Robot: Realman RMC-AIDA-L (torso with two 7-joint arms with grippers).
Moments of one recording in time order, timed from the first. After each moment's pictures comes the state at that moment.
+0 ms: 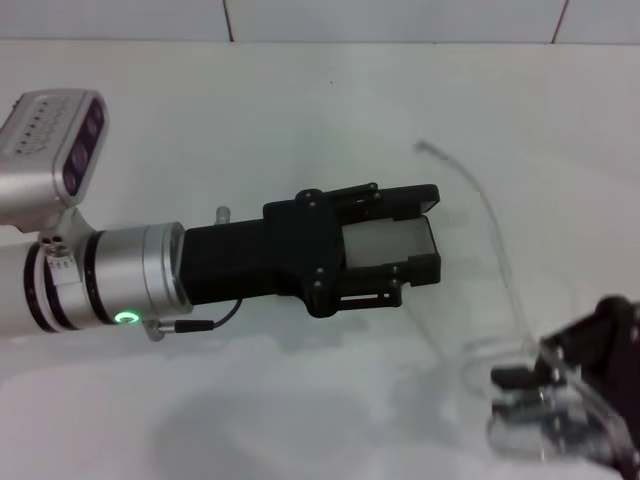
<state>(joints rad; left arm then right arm) -0.54 -2.06 1.41 0.40 1.17 1.66 -1.14 0.24 2.02 -1.23 -0.86 -1.42 -1.97 0.45</state>
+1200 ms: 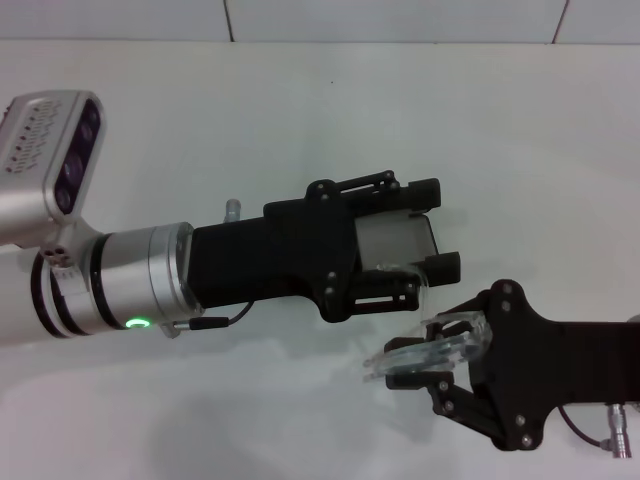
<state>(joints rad) -0.54 -2.09 1.40 0.40 1.15 1.71 -1.04 0.44 2.03 -1.56 -0.44 -1.11 -1.82 0.56</state>
